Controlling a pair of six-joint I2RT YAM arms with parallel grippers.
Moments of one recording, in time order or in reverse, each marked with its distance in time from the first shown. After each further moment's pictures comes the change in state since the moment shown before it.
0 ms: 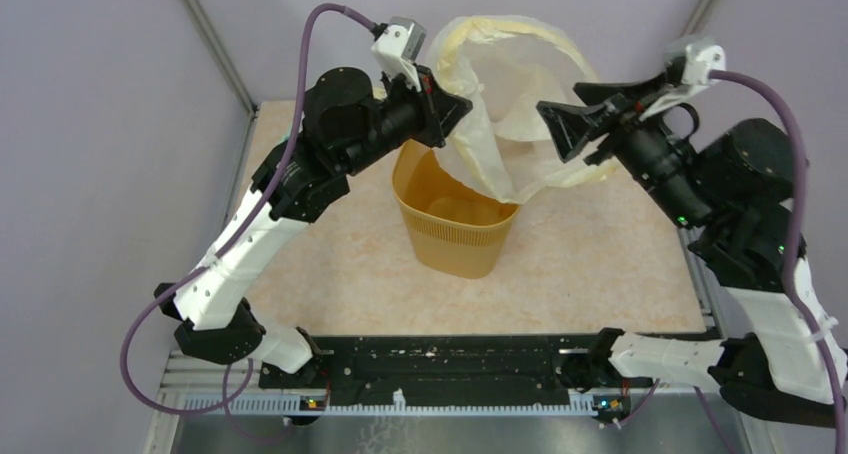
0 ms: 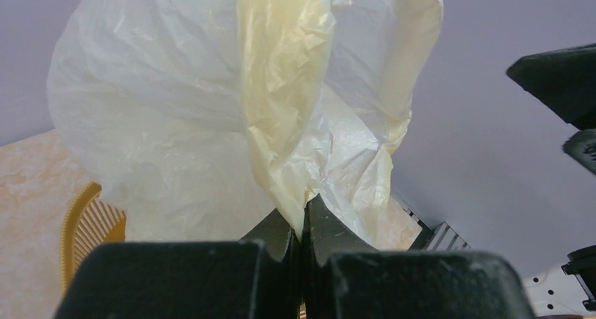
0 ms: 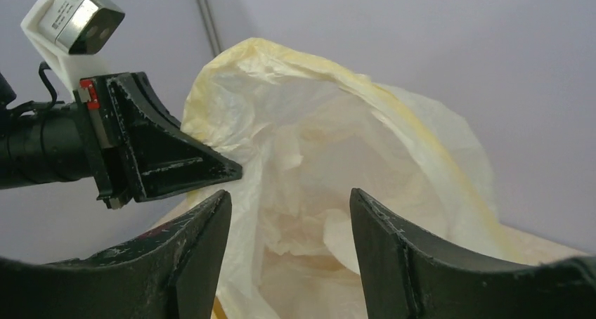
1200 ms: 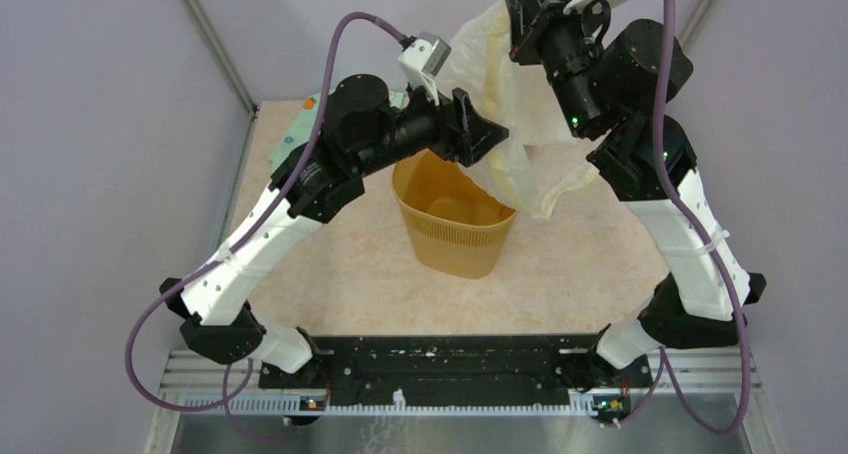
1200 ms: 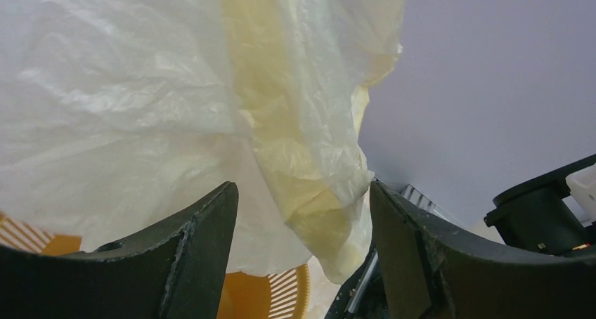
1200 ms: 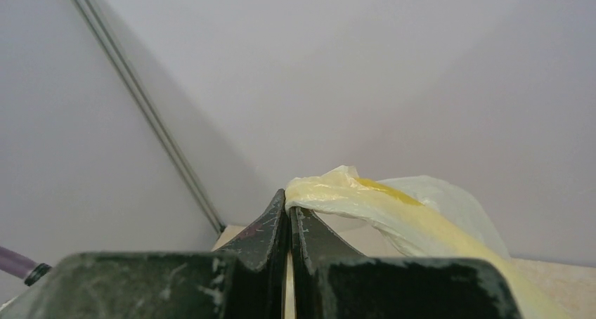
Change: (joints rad) left arm 0.003 0.010 -0.091 0.087 0.200 -0.012; right arm -0.014 0.462 0.475 0.126 0.256 0.039
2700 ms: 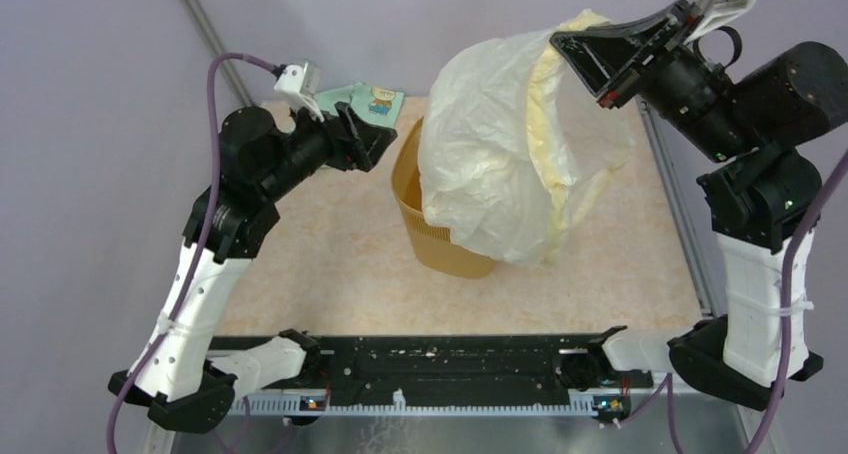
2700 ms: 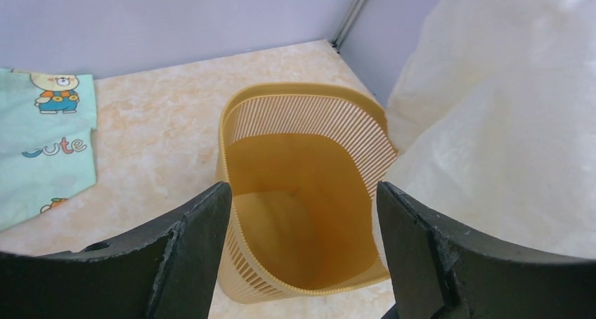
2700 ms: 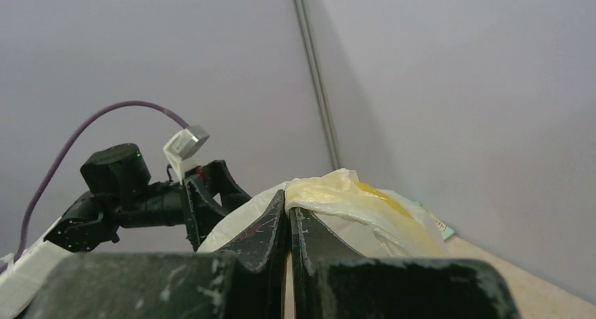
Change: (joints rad) left arm 0.414 -0.369 -0.334 -0.083 0.045 0.002; right arm -0.389 -0.259 -0.081 -0.147 -0.875 0.268
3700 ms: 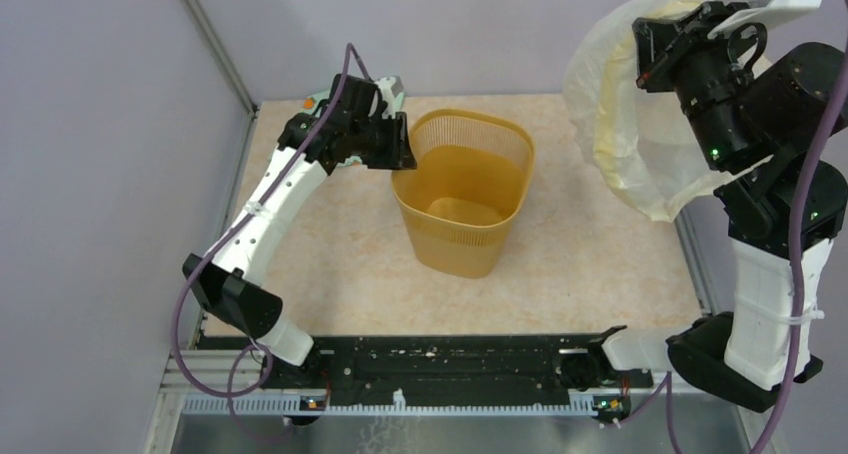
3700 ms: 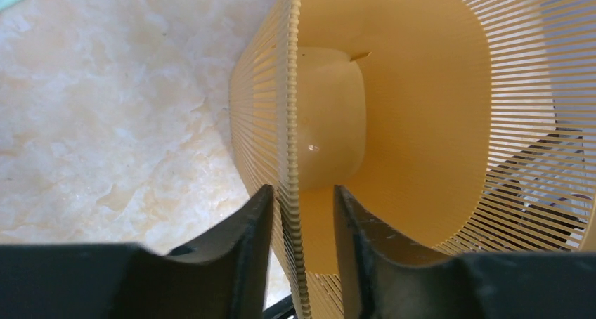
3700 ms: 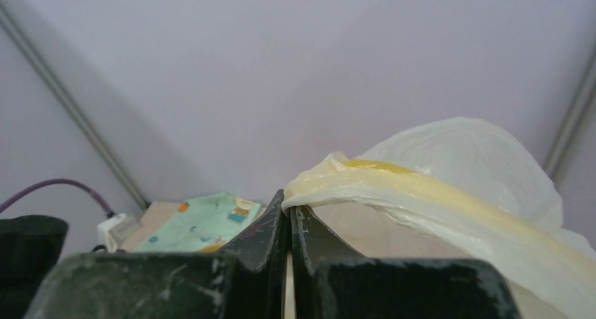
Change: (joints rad) left arm 0.000 0.499 0.224 -0.426 0.033 0.031; right arm 0.000 0.023 0.092 -0.252 0.690 -0.255
